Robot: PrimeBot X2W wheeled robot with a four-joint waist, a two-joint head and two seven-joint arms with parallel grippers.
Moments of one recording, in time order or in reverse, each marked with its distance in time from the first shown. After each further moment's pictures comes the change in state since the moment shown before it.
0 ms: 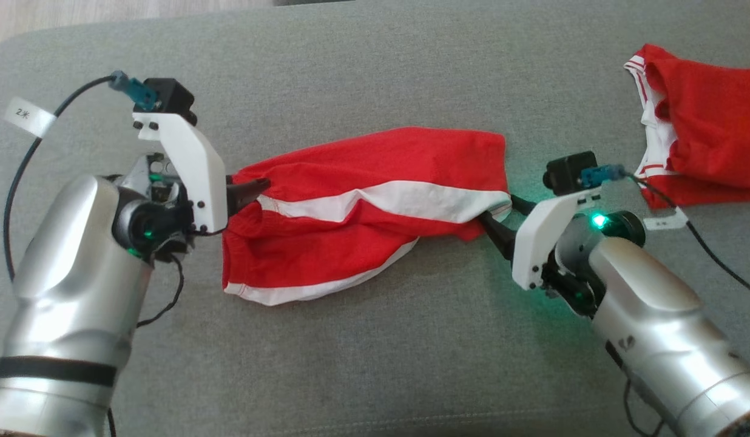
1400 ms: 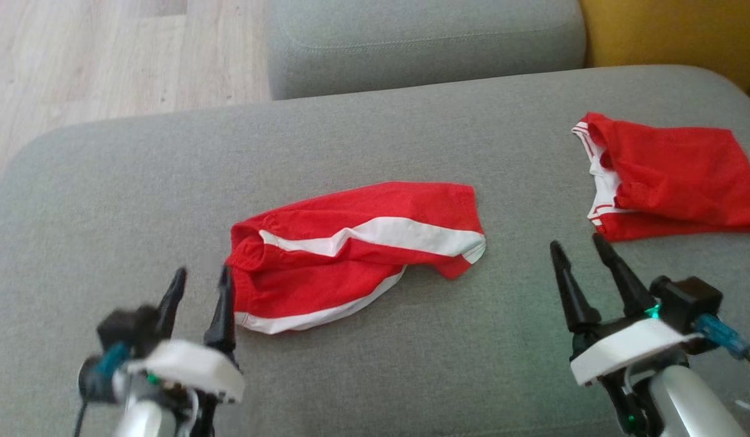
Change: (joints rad) left arm 0.700 -0.133 0.189 -0.356 0.393 0.160 -0.998; right arm 0.600 -0.001 -0.487 -0.589 -0.340 0.000 -0.377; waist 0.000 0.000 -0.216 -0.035
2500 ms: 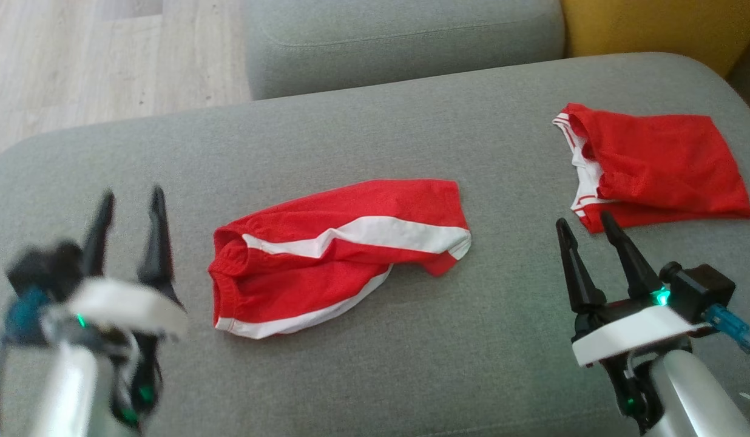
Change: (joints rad) left arm -0.173 0.119 0.075 -0.058 -0.080 0.001 0.060; right arm -0.038 0.007 -0.008 0.002 0.006 0.000 -0.049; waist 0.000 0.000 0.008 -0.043
